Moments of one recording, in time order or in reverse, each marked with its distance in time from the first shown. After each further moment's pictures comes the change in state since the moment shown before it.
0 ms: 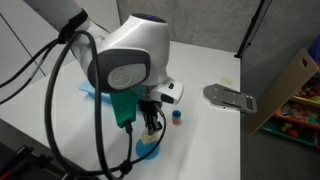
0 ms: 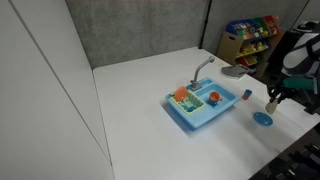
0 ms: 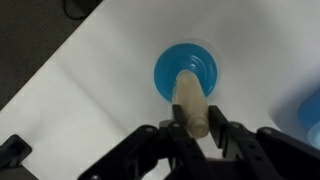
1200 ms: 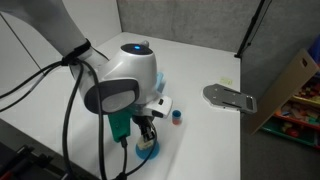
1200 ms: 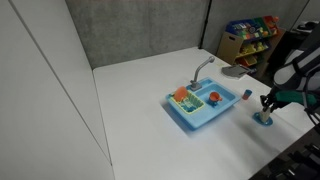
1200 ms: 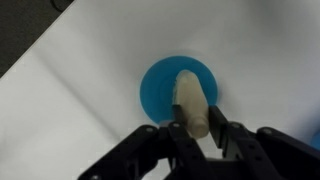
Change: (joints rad) arm -0.018 0.129 0.064 -0.030 0.059 0.190 -0.046
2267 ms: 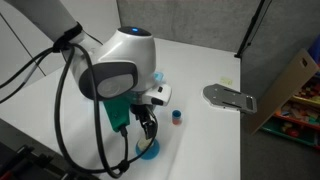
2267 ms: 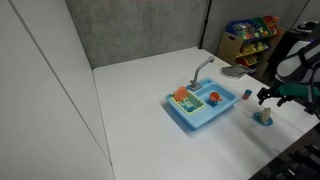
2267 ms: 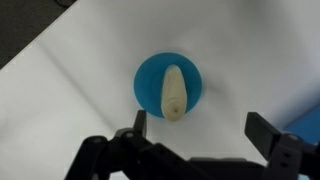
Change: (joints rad) arm 0.034 -0.092 -0.019 -0.013 -0.023 -0.084 -0.030
